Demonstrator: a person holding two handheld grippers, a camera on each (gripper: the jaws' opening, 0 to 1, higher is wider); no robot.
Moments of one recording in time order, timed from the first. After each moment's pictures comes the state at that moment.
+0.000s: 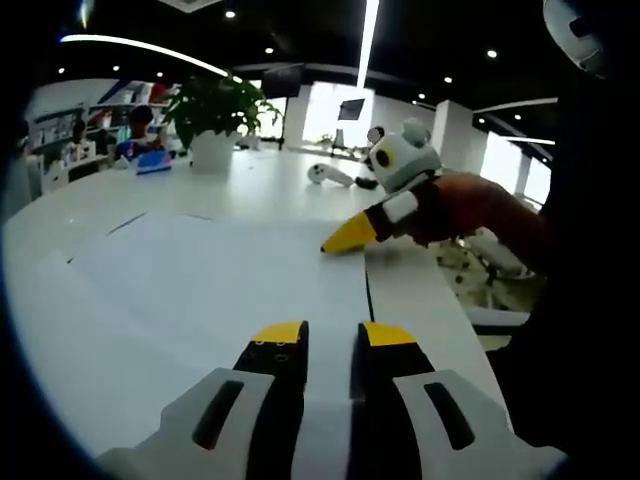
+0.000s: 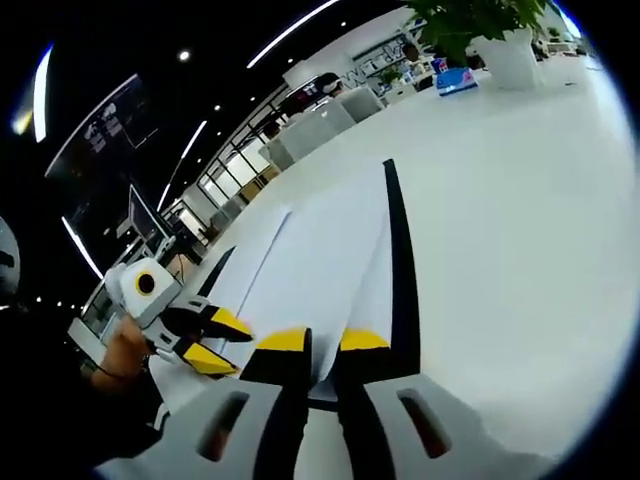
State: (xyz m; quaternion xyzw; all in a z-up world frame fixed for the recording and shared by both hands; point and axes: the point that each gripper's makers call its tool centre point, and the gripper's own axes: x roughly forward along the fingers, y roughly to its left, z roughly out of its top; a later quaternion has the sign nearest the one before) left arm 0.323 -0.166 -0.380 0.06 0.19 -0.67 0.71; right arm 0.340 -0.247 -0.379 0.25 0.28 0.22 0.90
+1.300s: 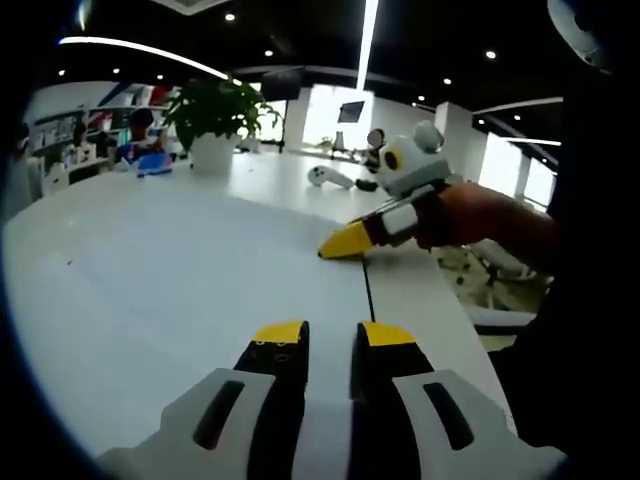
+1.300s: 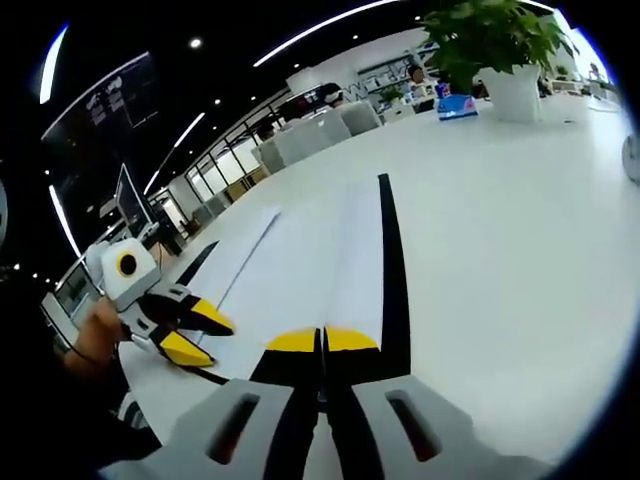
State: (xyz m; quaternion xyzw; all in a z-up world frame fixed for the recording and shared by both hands) left arm 0.322 -0.169 -0.381 0.06 0.19 -0.67 0.71; right arm 0.340 -0.251 -0.383 0.18 0.26 0.19 0.93
